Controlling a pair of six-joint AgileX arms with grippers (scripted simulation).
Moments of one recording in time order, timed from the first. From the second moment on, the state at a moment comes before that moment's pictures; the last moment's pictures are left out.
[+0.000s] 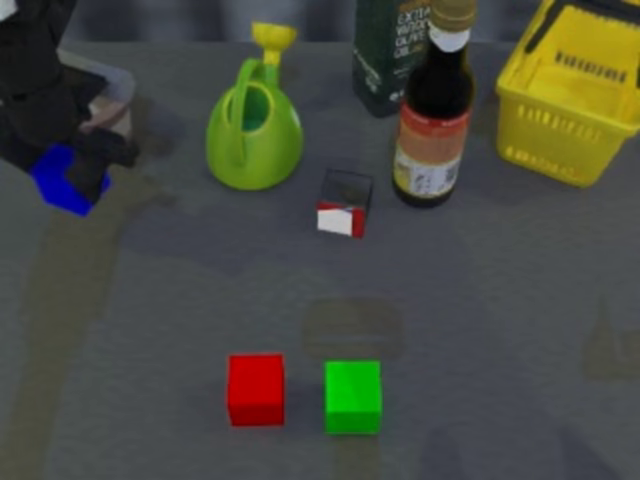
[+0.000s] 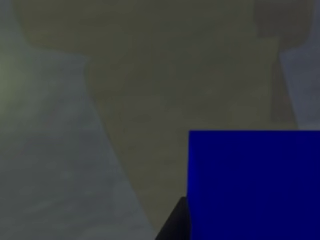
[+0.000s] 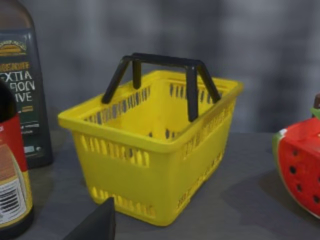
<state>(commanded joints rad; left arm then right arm) -0.07 2.24 1.86 -1.19 0.00 0.36 0.01 0.00 0.00 0.00 0.00 0.00</state>
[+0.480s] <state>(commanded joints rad) -0.21 2.26 1.90 -1.22 0.00 0.20 0.01 0.00 0.00 0.00 0.00 0.00</state>
